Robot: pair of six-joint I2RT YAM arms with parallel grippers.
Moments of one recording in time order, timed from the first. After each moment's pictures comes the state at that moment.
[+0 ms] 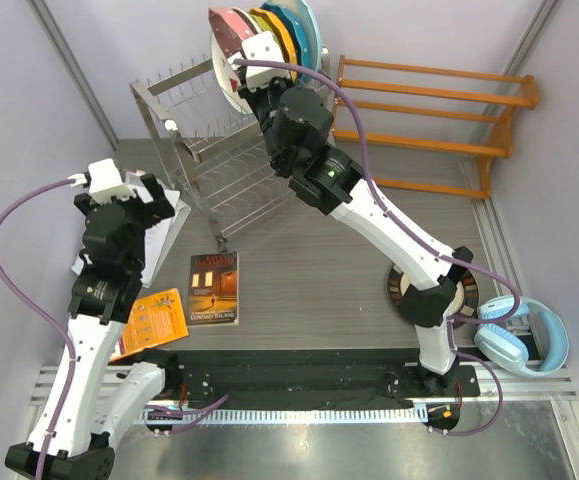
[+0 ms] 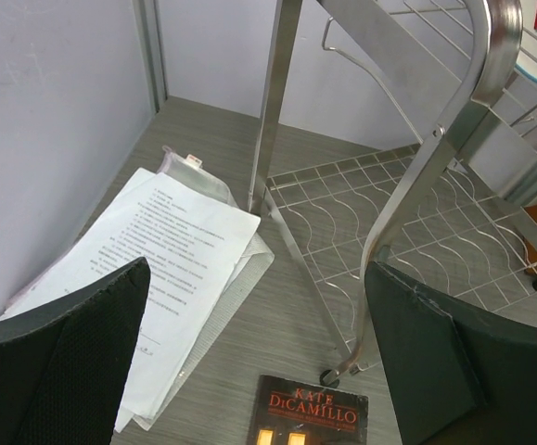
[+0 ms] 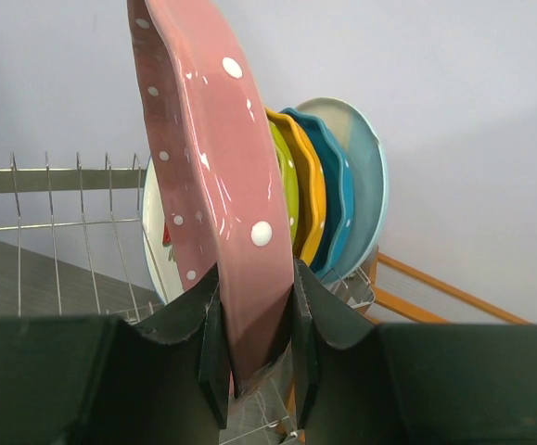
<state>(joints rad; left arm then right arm) -0.19 0.77 1.00 -0.31 -0.43 -0.17 0.96 1.95 2.38 -0.09 0.72 -0.49</state>
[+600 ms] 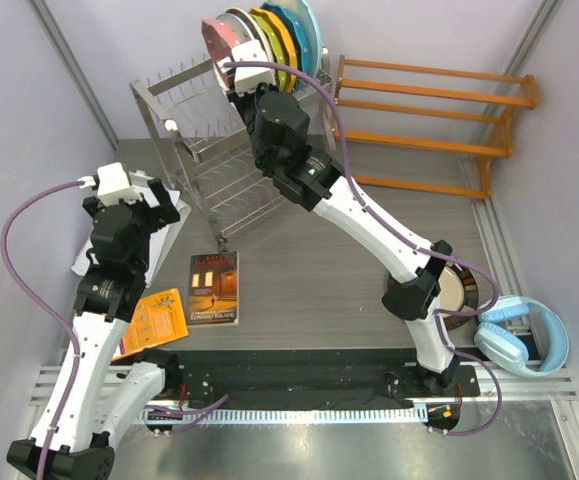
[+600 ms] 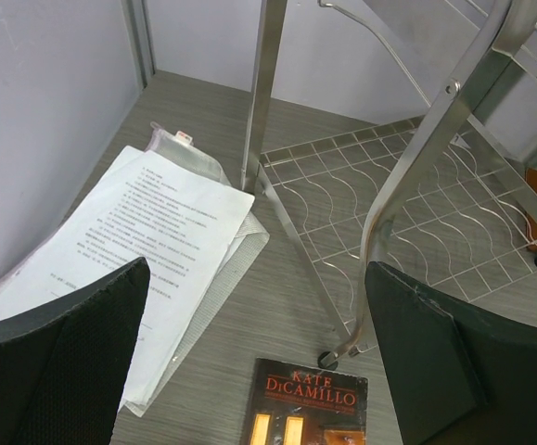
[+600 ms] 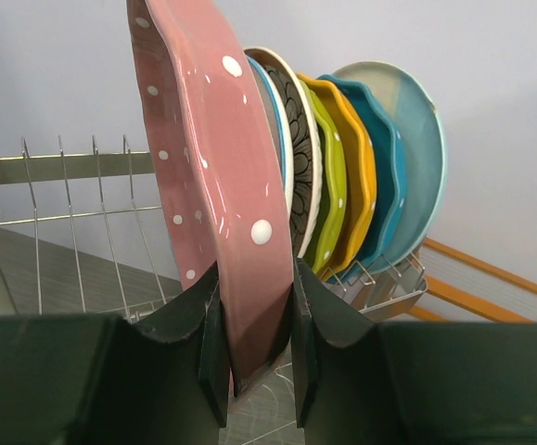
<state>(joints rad) -0.19 0.77 0.95 -0.31 -0.40 -0.18 0.95 2.06 2.44 -0.11 0.74 -0.41</state>
